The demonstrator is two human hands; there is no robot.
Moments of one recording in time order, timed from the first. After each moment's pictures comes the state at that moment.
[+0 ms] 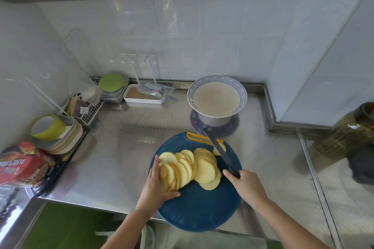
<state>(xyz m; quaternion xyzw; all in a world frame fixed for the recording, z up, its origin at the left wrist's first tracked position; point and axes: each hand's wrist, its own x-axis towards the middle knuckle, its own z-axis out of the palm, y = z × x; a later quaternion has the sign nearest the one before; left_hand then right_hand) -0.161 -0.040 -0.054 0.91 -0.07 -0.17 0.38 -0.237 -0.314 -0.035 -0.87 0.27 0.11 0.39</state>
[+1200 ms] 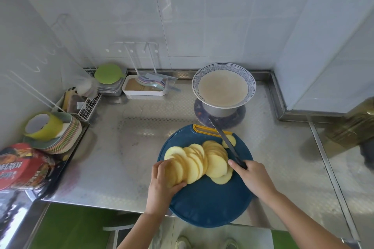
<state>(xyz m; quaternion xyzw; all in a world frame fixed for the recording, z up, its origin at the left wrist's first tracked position) -0.162 -0.032 -0.061 0.91 -0.10 -0.05 0.41 -0.224 -0.298 -0.040 -0.87 0.26 0.06 0.42</state>
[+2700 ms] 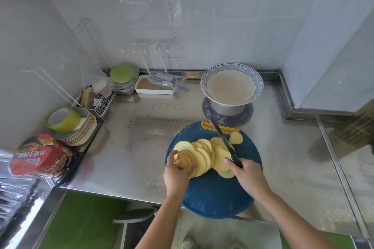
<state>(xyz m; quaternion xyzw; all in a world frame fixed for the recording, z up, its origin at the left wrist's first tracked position) -0.165 -0.068 -0.033 0.84 0.13 -0.12 0.51 -0.232 -0.258 -0.025 -0.85 0.24 0.04 0.46</state>
